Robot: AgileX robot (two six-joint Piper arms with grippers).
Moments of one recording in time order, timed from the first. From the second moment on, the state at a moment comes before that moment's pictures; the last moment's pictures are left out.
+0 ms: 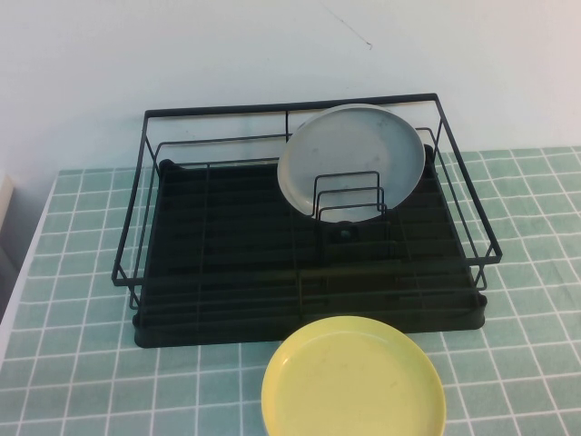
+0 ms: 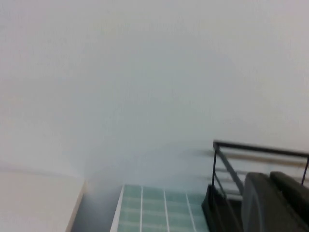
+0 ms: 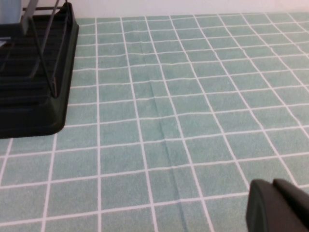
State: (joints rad) right arm -0.08 -0.01 0.01 -0.01 0.45 0.00; left arm -0.04 -0.01 0.02 -0.32 -0.08 0.10
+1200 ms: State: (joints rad) right arm -0.08 -0.01 0.01 -0.01 0.45 0.00; left arm -0.04 0.53 -0.63 -0.17 0.23 -0.04
